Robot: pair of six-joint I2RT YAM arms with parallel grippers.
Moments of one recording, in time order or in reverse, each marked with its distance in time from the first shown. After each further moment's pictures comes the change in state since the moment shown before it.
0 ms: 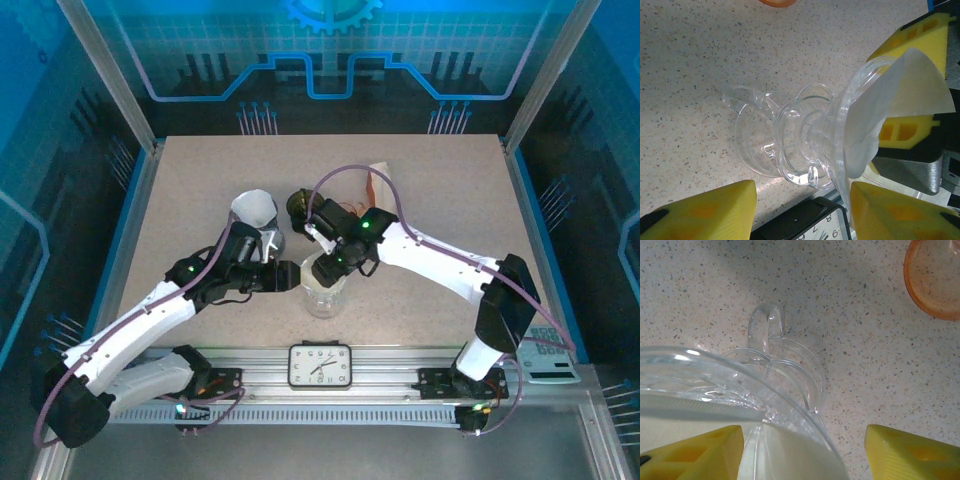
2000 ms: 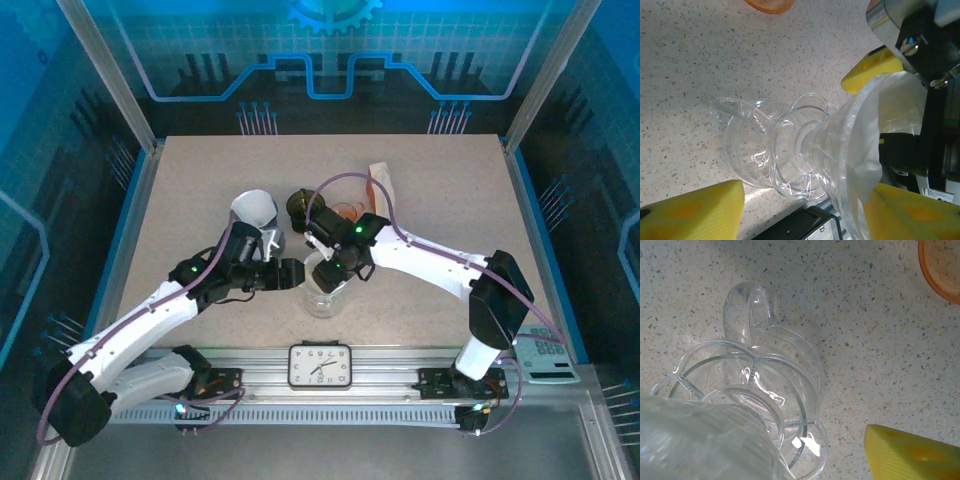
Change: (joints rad) left arm 0.011 0.012 -0.031 0.081 0.022 -0.031; right arm 0.006 0.033 -0.046 0.025 0.012 0.004
